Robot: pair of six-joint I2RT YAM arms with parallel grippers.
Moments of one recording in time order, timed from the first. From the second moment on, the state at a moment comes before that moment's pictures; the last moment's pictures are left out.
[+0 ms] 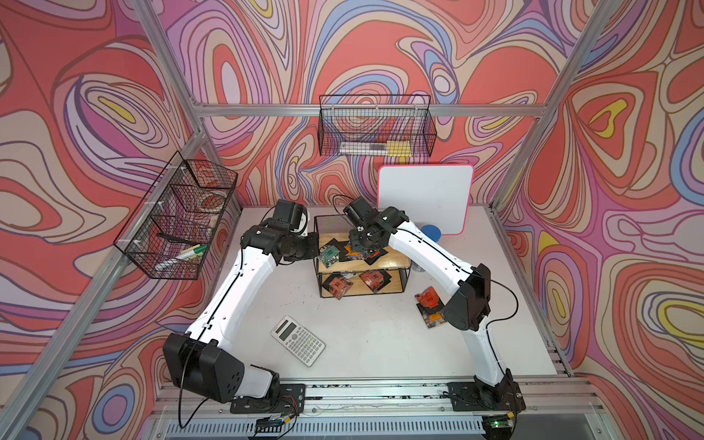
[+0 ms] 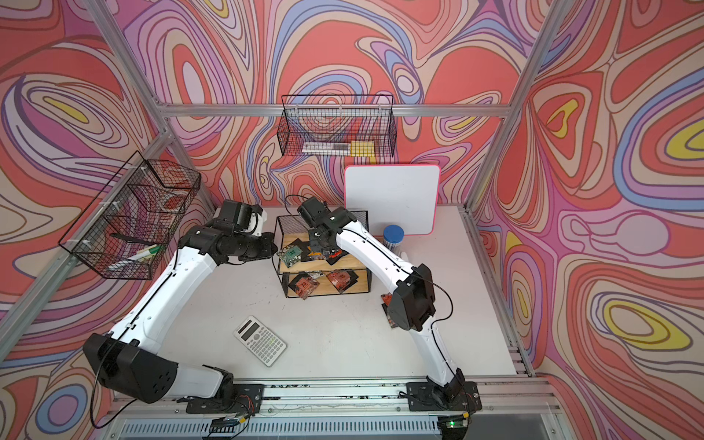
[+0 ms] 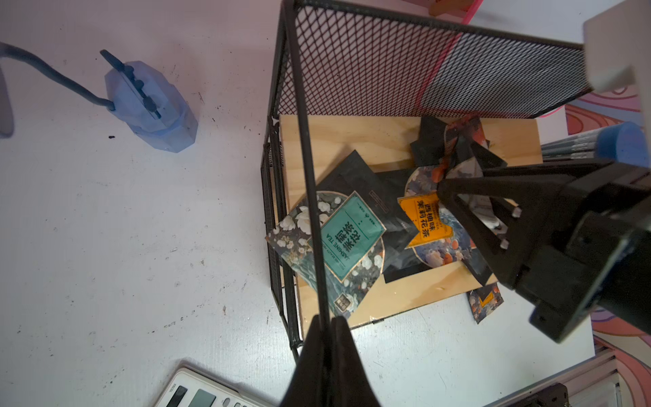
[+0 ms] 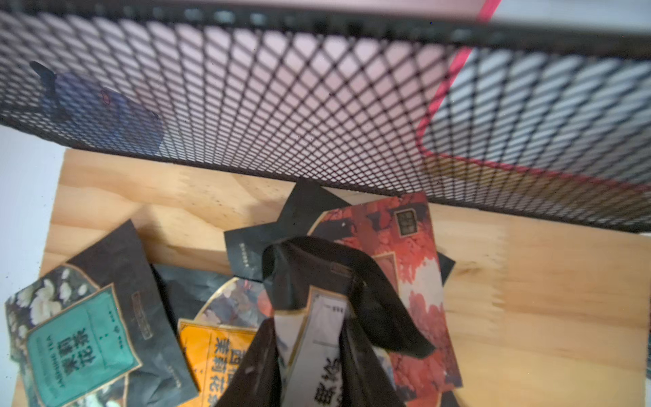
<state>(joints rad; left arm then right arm) -0.27 1.42 1.46 -0.98 0.15 -0.36 0.75 2.19 2.28 -1.15 0.23 0.49</state>
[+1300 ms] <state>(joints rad) -0.27 1.42 1.46 -0.98 0.15 -0.36 0.57 1.53 1.74 -1.04 0.37 0.64</state>
